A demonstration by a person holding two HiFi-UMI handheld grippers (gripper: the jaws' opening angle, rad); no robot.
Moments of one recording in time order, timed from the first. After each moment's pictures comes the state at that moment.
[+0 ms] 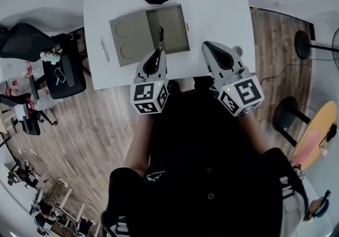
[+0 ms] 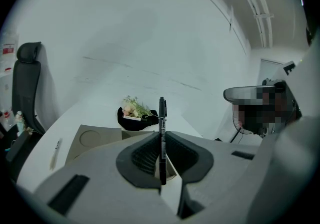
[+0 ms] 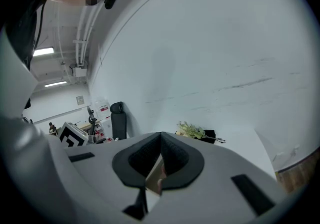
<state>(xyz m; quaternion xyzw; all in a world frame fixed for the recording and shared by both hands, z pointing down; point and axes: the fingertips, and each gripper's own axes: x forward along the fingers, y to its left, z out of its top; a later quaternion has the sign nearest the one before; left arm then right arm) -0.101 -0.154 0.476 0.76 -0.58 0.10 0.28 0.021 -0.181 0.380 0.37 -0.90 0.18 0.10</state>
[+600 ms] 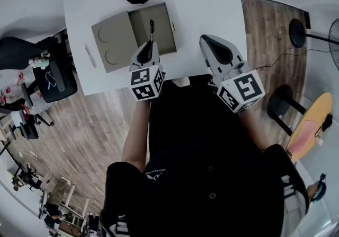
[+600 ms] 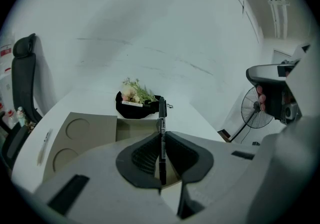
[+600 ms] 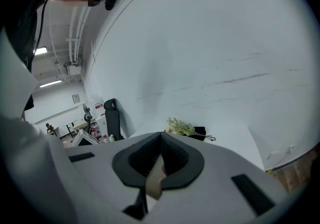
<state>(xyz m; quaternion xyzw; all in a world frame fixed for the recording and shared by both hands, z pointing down) -0.077 -0.210 0.550 0.72 -0.58 0.17 0.33 0.059 -0.233 0.402 0.38 -0.89 0.20 0.13</state>
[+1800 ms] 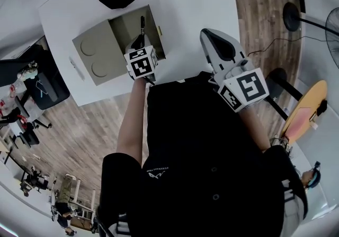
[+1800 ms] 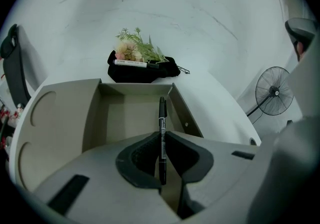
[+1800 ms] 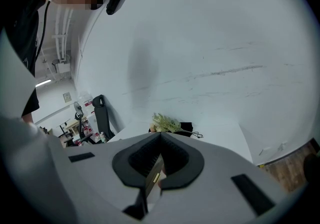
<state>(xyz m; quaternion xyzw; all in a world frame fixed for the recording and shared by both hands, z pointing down) -0.062 -0.266 0.691 0.65 -0.56 0.30 0.42 0.093 -0.306 0.434 0.41 -0.87 0.23 0.16</state>
